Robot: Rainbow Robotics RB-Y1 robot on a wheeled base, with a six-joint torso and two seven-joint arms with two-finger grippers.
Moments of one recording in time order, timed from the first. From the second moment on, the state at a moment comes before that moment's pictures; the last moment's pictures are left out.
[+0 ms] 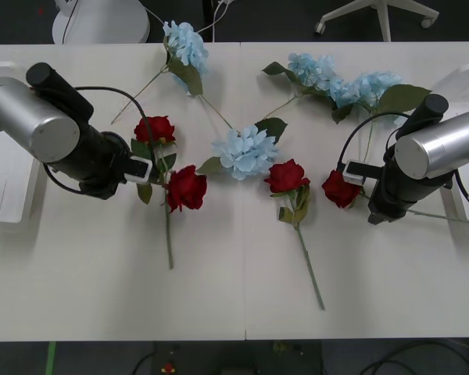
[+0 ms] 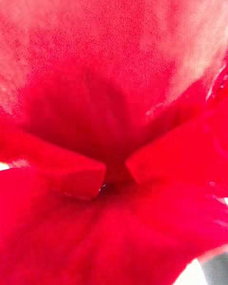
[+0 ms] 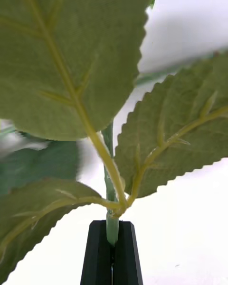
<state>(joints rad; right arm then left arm) -0.63 -0.70 0.48 -1.26 -0.75 1.33 2.30 -0.99 1.03 -1.12 -1.42 1.31 0.92 -2.73</state>
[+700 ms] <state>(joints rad) -0.63 -0.70 0.48 -1.24 -0.77 1.28 2.30 -0.99 1.12 -1.05 -1.37 2.21 0.73 -2.72</state>
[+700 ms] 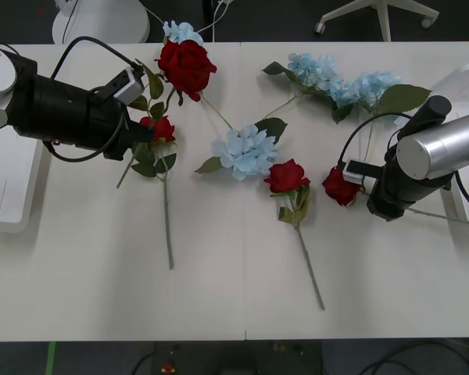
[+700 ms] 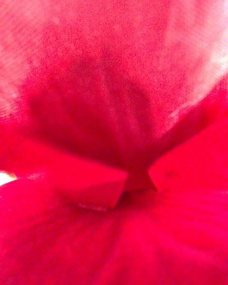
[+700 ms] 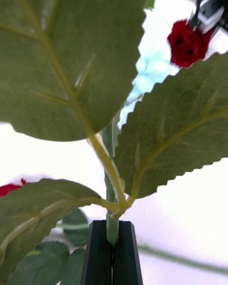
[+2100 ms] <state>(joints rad) -0.94 -0.86 0.24 -0.83 -0.31 1.10 1.91 -0.98 0.50 -0.20 -1.38 1.62 1.49 -1.67</state>
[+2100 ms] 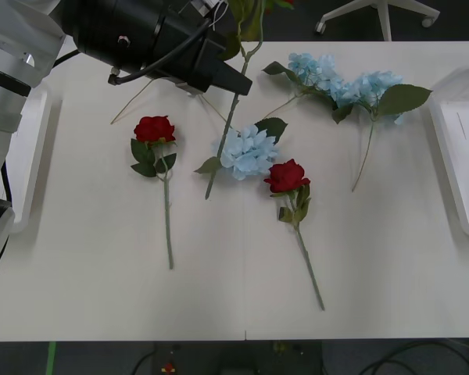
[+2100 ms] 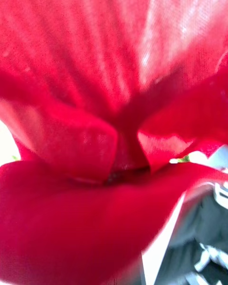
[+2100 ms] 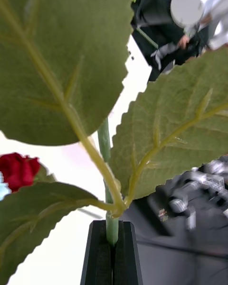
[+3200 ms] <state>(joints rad) -0.94 -0.78 0.23 -0.46 -0.22 0.80 1.70 -0.86 0.46 -0.20 -1.38 1.73 1.37 -1.64</state>
